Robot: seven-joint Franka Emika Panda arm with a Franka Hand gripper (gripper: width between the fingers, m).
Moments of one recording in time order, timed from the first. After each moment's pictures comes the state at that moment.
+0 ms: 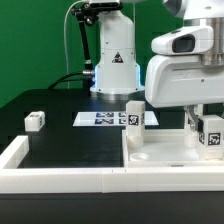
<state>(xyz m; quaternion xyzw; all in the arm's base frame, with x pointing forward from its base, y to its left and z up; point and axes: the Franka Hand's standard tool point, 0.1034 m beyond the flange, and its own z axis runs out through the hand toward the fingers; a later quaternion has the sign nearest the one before) 0.609 0.116 0.072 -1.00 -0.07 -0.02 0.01</state>
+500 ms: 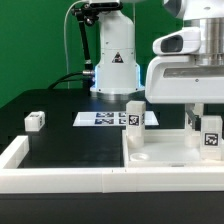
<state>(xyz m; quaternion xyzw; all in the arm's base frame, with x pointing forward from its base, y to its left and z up) 0.609 0.119 0.072 -0.99 0.16 -0.03 0.02</state>
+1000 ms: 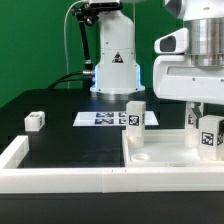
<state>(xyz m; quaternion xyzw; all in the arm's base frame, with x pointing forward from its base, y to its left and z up) 0.609 0.121 0.072 -0.91 0.42 -0.02 0.03</state>
